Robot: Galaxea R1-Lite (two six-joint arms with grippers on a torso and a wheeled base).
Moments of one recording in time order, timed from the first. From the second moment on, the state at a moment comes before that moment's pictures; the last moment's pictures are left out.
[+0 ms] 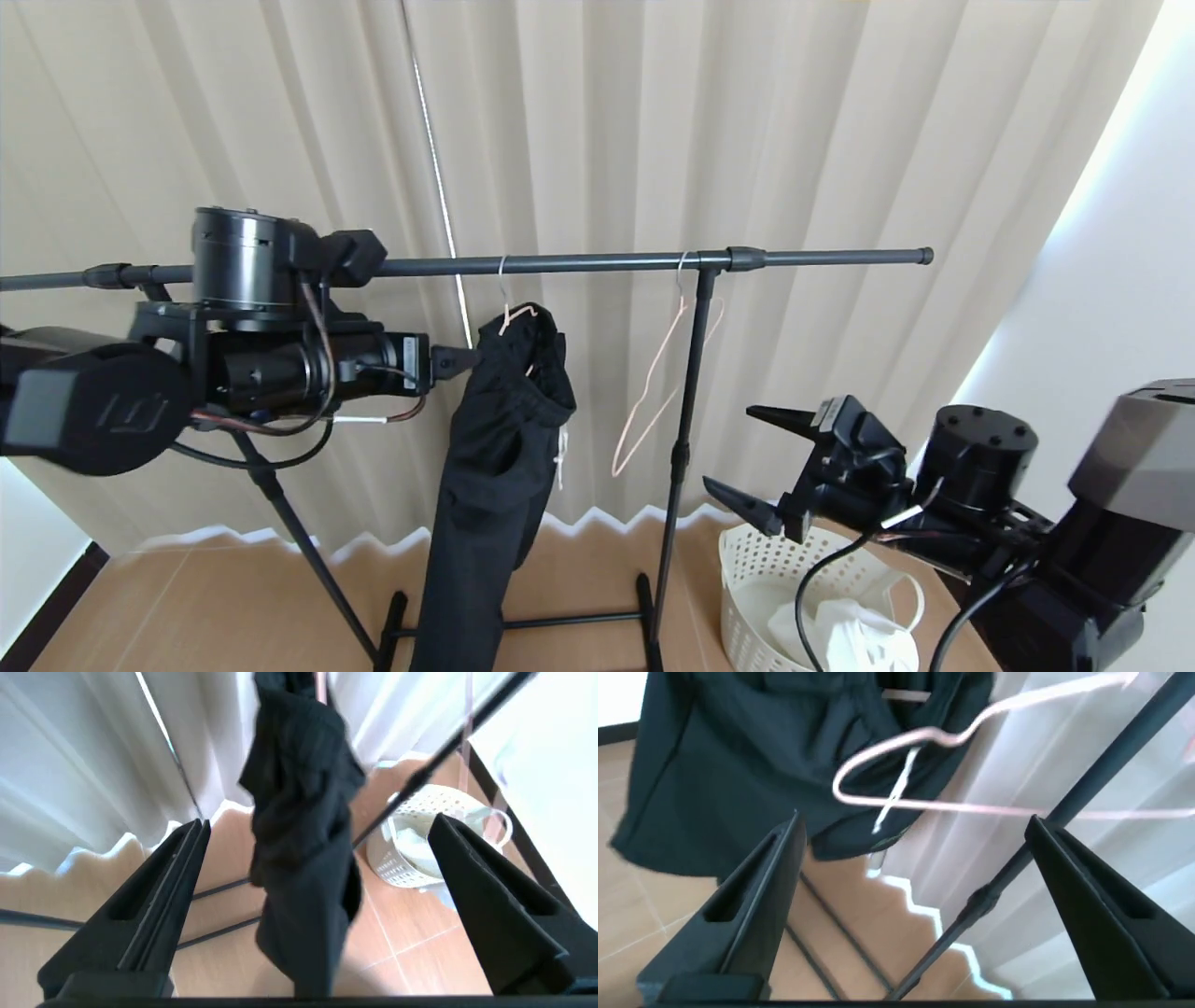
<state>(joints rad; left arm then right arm) -0.29 1.70 -1.01 -0.24 -0.06 -0.08 0.35 2.07 -0.45 -1.49 0.49 -0.29</state>
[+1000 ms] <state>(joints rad) -0.28 0.78 -0.22 -0.23 -0.06 -0.01 0.58 0.90 -0.03 -0.47 0.00 -0.21</state>
